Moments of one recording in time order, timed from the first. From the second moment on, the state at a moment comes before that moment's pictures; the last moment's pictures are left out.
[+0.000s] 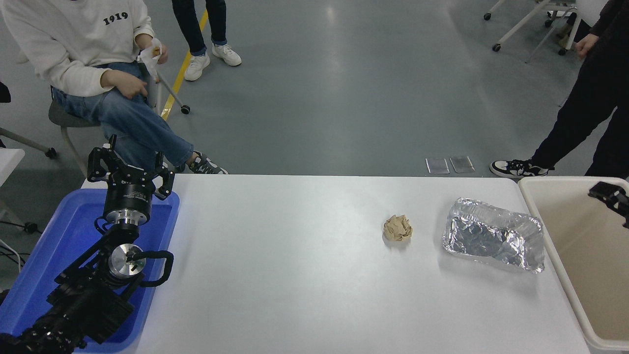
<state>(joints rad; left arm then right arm) -0.55 0.19 -1.04 -0.55 0.03 -0.40 -0.57 0.84 -0.84 0.10 0.63 -0.52 0.20 0.05</state>
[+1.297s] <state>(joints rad) -0.55 0.19 -1.04 -0.55 0.03 -0.40 -0.57 2.00 -0.75 -1.06 1.49 -0.44 0.28 0.05</state>
